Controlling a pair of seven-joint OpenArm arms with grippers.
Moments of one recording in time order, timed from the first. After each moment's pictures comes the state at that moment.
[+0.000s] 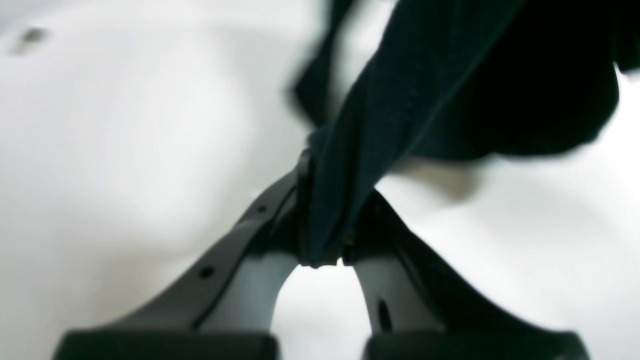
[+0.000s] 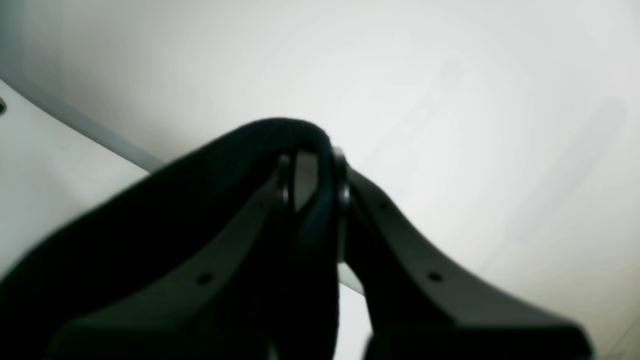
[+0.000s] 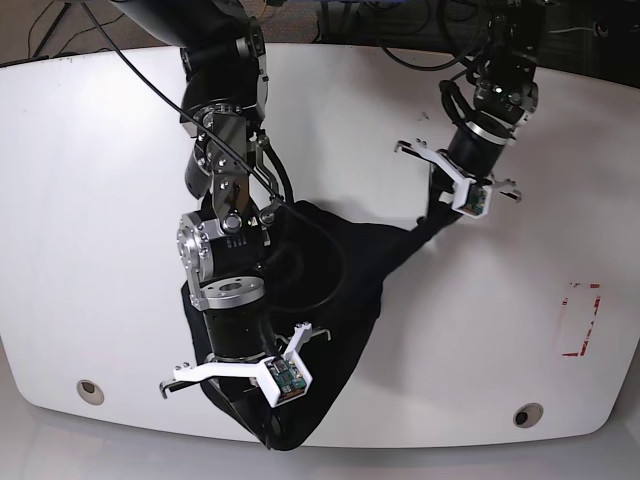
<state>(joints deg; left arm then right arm) 17.2 -16.2 5.3 110.3 -12.5 -10.0 17.1 20.0 -7.1 -8.8 111.1 -33.6 17.9 -28.2</state>
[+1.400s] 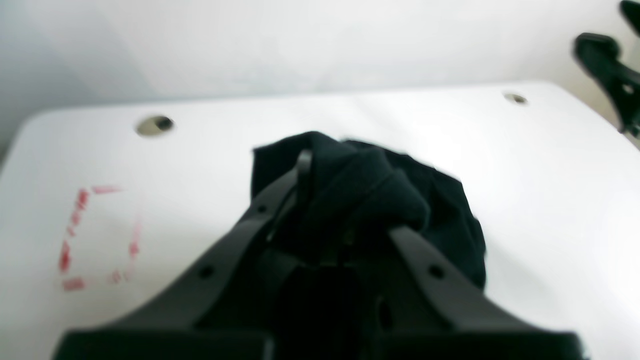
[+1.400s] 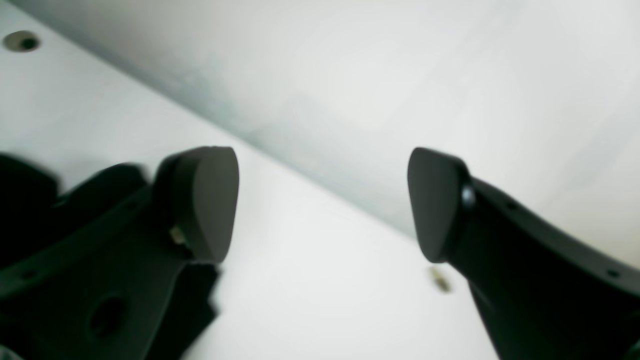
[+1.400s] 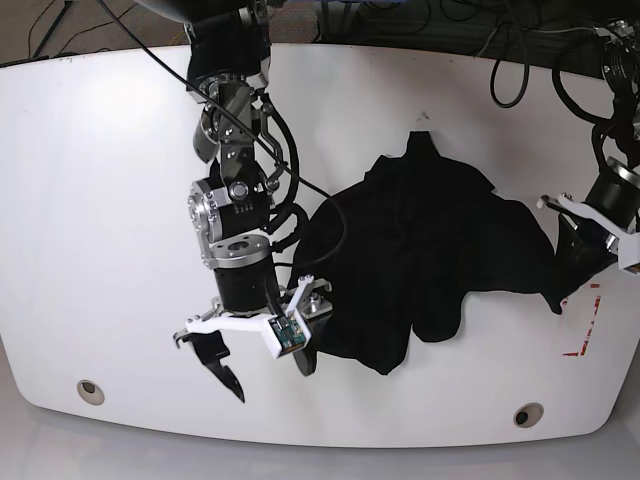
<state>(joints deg) 15.1 -33.3 -22.8 114.5 -51.9 -20.1 29.6 9.8 -7.4 -8.9 110.5 -29.7 16.9 -29.7</state>
